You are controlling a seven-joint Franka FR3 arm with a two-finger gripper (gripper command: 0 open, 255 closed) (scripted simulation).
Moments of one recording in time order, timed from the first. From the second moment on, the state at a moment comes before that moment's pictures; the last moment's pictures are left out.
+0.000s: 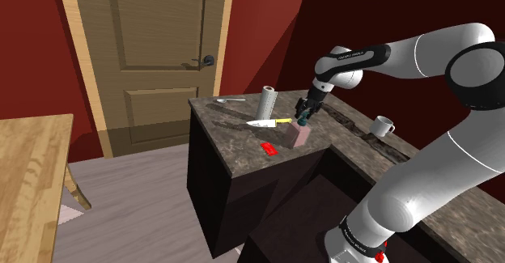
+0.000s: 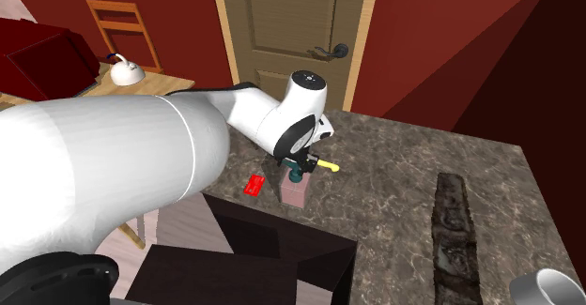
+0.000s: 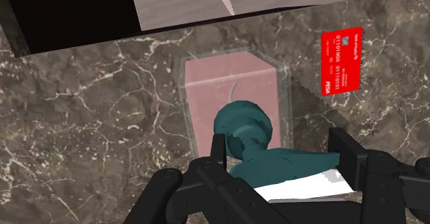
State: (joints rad) arm -0.03 -0.19 -0.46 -2.35 0.09 2.21 -0.25
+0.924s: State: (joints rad) arm -0.04 -0.23 -0.44 -2.30 0.07 2.13 -0.22
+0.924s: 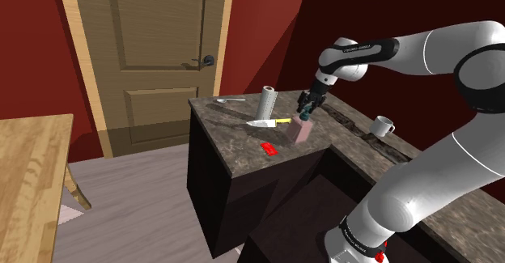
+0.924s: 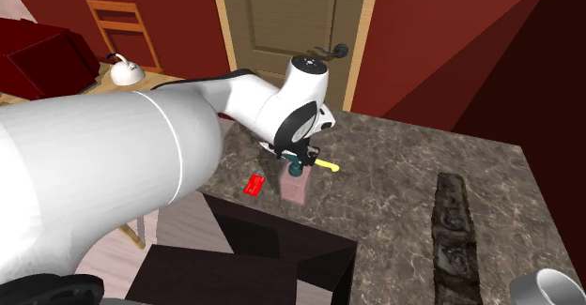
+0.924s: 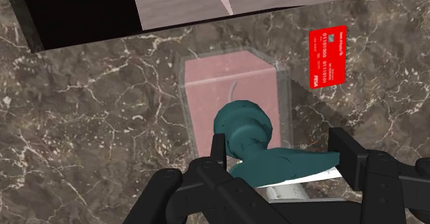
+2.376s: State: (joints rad) arm -0.04 -0.29 -0.42 -2.06 0.04 1.83 -0.17
